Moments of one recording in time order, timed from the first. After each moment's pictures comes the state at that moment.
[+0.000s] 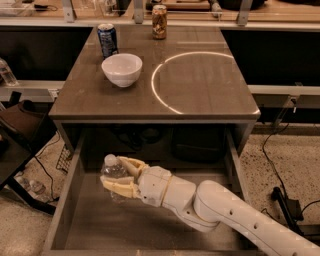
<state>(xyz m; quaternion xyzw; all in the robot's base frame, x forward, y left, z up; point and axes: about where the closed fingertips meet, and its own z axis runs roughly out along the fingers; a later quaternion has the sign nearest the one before) 0.460 0.107 0.741 -0.36 0.57 0.43 0.60</state>
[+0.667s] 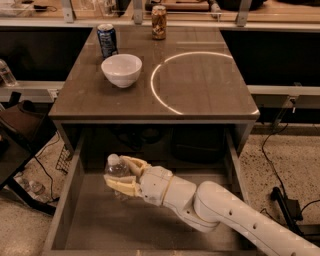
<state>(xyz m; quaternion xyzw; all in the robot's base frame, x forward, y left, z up) 0.472 0.101 0.715 -0.35 0.58 0.41 0.61</state>
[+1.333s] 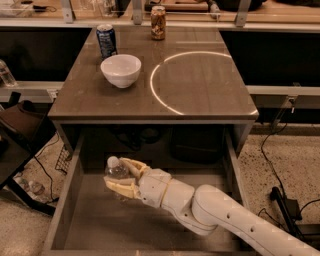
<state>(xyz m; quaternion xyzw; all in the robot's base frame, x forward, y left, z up) 0.474 0.102 0.697 -0.35 0.59 0.40 0.61</state>
